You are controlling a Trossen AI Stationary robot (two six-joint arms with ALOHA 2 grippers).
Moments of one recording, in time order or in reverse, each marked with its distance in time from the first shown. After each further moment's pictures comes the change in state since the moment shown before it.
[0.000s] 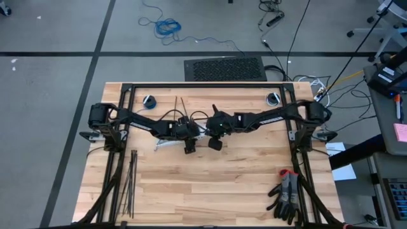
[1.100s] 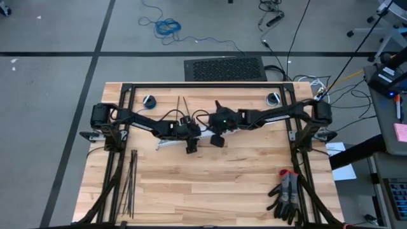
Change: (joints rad) left arm 0.003 0.002 0.001 0.054 0.003 0.027; right arm -0.025 -0.071 -0.001 -0.006 0.034 -0.084
